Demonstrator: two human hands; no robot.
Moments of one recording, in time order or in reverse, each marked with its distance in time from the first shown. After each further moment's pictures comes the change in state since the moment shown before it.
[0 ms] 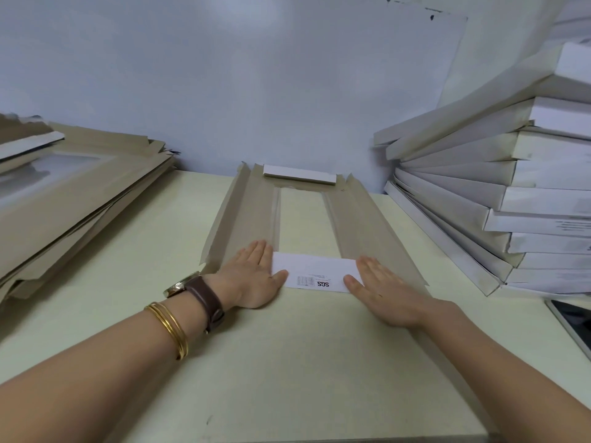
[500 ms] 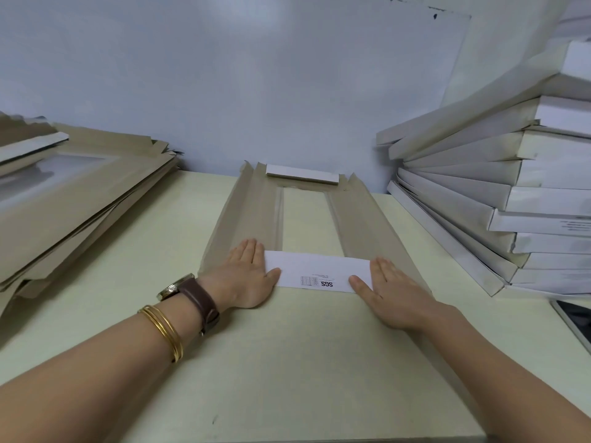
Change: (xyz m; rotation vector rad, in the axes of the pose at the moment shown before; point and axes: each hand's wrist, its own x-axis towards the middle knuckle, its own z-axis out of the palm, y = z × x) left_hand -0.008 -0.008 -0.003 -0.054 0.006 -0.057; right_hand -0.004 -0.001 0.005 -0.055 0.092 0.118
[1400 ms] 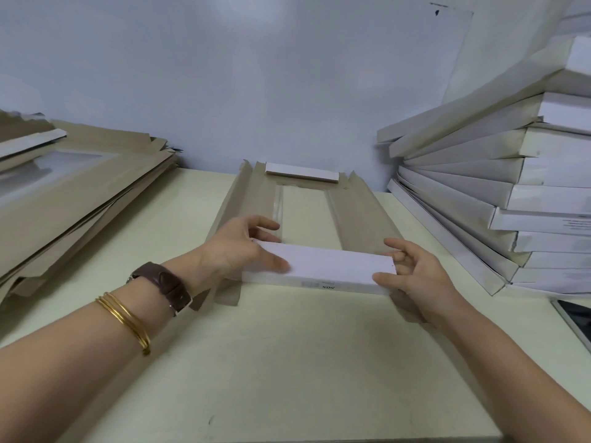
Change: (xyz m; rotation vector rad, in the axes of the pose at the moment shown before) left_hand -0.021 -0.003 -0.042 -1.001 0.183 0.117; right_hand -0.017 0.008 -0.025 1.188 0.313 -0.026
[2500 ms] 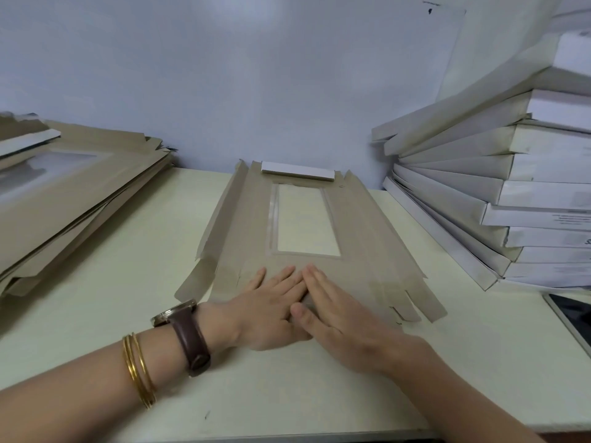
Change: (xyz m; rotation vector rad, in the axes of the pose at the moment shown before) left_hand -0.034 -0.022 0.062 1.011 -0.474 0.247; right_hand -0.058 -0.010 0.080 -0.826 -0.567 -0.242
